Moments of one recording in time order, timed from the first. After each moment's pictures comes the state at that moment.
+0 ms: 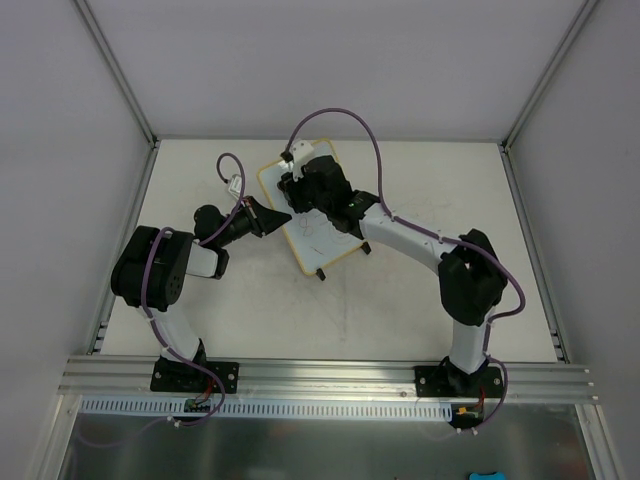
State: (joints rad) left arm -0.16 1.79 0.56 1.24 0.78 -0.81; right arm 0.82 1.88 1.51 -0.05 0.08 0.03
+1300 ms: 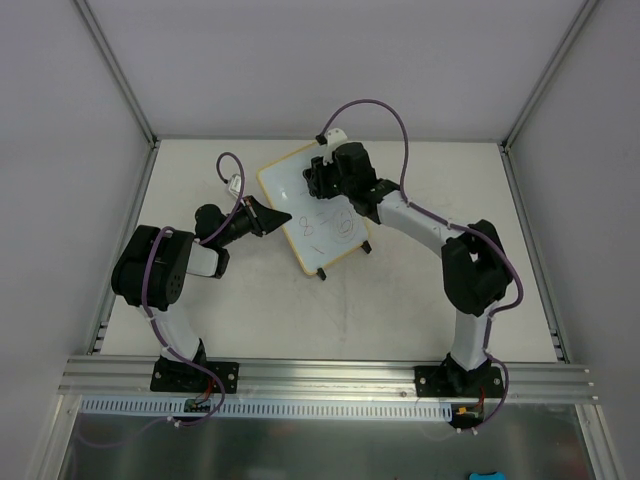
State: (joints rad) left arm -0.16 1.79 0.57 1.21 0.76 -0.82; right arm 0.66 1.92 1.50 -0.03 -0.04 0.14
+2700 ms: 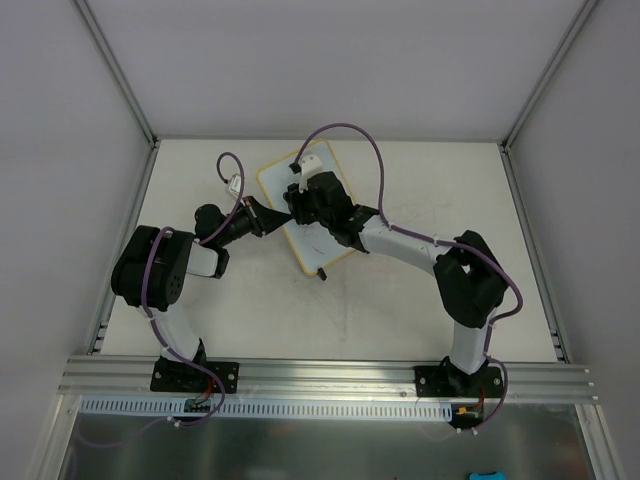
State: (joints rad) left arm -0.16 1.79 0.57 1.21 0.77 -0.83; right arm 0.83 1.87 1.37 0.07 0.13 0.16
